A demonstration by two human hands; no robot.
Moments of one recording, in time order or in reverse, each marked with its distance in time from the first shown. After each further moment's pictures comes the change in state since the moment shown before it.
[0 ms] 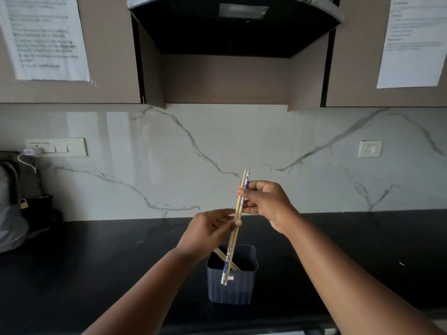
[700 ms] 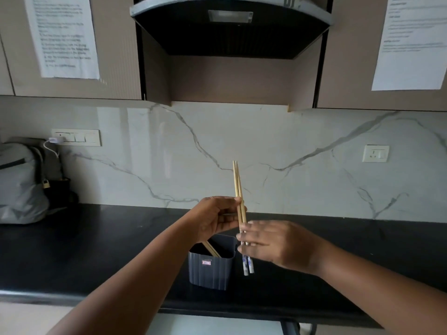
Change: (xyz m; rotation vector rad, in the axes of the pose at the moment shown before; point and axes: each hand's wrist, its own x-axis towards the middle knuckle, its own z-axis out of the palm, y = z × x) left_hand 0.020 0.075 0.056 -0.864 -0.067 -0.667; right_hand -0.084 0.019 -0.117 -1.348 -0.577 -1.441
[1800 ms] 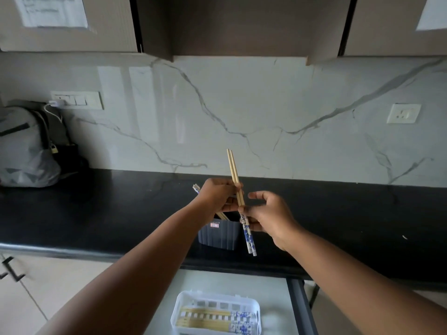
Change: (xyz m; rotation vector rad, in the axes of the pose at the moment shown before) left_hand 0.011 -0.045 -0.008 0.232 0.315 0.041; right_hand 0.039 -0.035 0.059 1.365 0.257 1.681
